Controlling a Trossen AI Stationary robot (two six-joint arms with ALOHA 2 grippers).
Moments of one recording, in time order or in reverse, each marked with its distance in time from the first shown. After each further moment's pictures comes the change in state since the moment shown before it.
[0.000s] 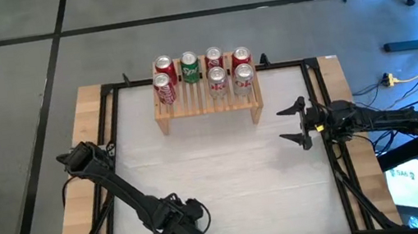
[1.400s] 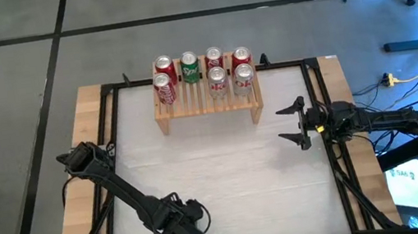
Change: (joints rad) left arm 0.000 0.003 0.000 -0.017 0.000 0.061; right arm 0.000 0.007 -0.050 0.137 0.000 -0.028
